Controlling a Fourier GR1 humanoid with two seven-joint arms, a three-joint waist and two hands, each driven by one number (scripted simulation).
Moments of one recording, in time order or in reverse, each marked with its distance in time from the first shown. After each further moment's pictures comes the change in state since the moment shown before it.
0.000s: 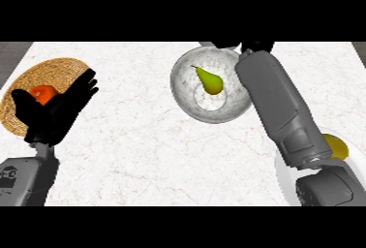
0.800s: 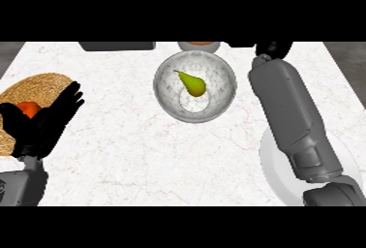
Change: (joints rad) left arm 0.093 0.012 0.059 0.013 -0.005 0.009 -0.026; right arm 0.157 -0.023 0.127 -0.284 0.057 -0.038 -0.011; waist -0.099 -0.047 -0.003
